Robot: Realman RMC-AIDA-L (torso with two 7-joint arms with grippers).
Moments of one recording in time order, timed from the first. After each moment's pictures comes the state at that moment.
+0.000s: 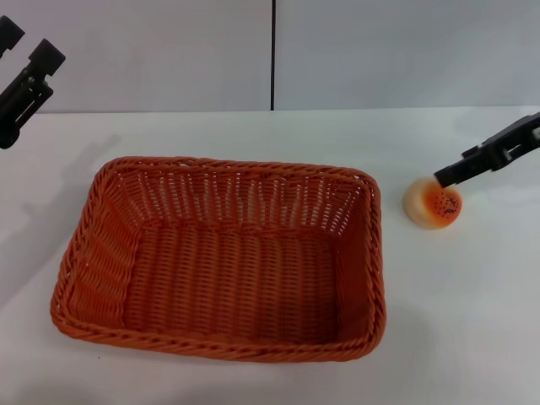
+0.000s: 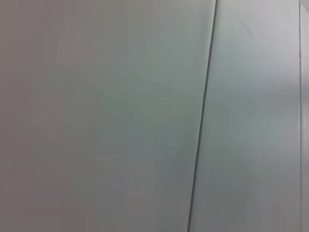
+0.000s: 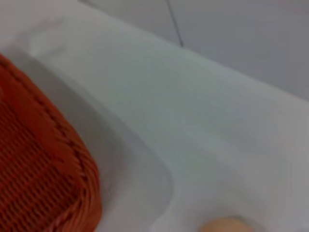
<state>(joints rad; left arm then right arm) -0.33 -2.07 0.42 0.38 1.42 1.81 -0.97 0.86 1.96 -0.75 -0.78 -2.64 -1.54 2.15</state>
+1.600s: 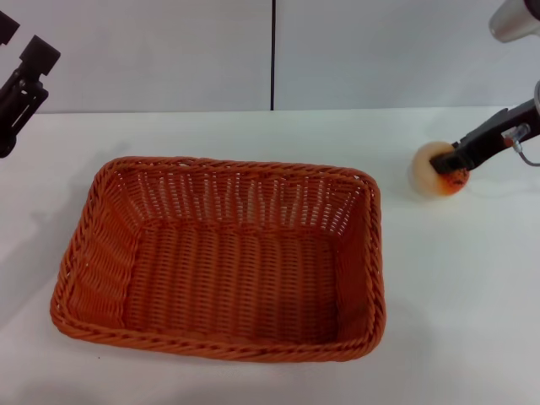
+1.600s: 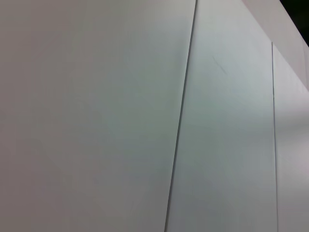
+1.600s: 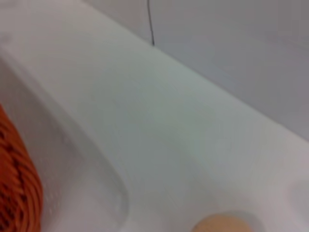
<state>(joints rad) -0.34 -2.07 0.42 0.29 1.39 1.92 -0.91 0.81 2.05 -0.91 -0.88 -2.67 -1.35 2.17</state>
